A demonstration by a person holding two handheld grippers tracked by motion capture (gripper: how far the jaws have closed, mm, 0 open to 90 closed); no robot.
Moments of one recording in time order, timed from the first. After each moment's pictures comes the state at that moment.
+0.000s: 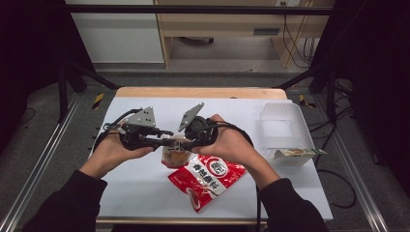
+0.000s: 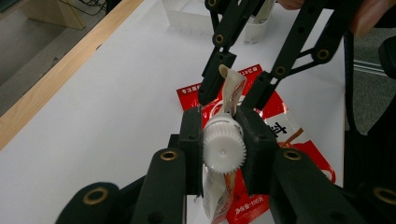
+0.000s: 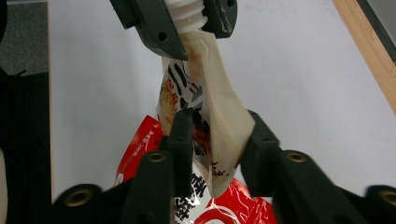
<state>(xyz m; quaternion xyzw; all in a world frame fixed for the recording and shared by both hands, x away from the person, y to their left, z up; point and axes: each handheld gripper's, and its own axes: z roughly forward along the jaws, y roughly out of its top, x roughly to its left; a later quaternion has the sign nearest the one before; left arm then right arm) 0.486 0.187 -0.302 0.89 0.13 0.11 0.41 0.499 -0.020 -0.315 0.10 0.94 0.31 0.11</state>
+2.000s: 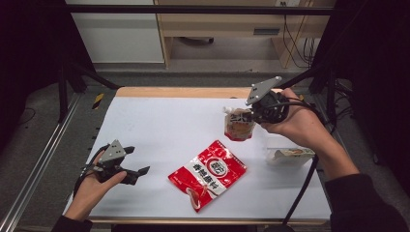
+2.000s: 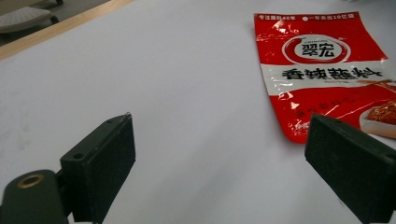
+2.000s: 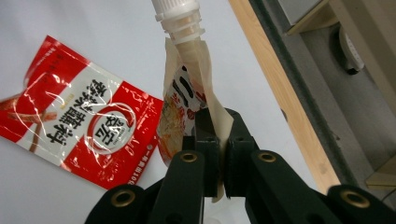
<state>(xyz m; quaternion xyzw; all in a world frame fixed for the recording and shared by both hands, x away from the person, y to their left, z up) 0.448 0.275 -0.417 0.83 0.30 0.19 0.43 0.506 -0.171 -0.242 0.15 0.92 0.26 0.24</state>
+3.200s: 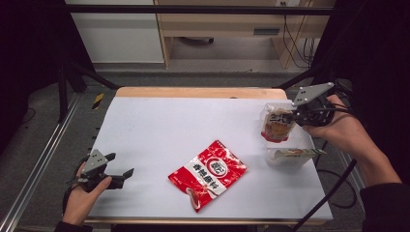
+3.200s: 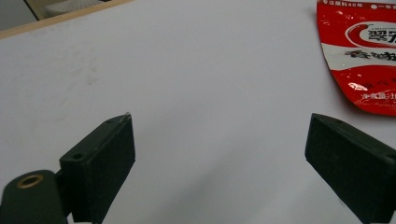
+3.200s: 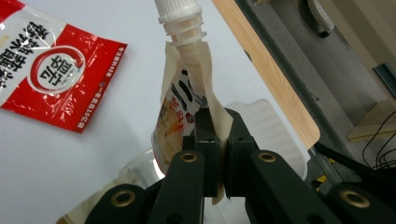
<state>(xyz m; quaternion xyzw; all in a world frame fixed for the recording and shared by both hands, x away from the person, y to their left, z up) 0.433 0.317 -0.446 0.79 0.37 0.24 0.42 0.507 -0.279 -0.264 0.22 0.90 0.25 0.26</state>
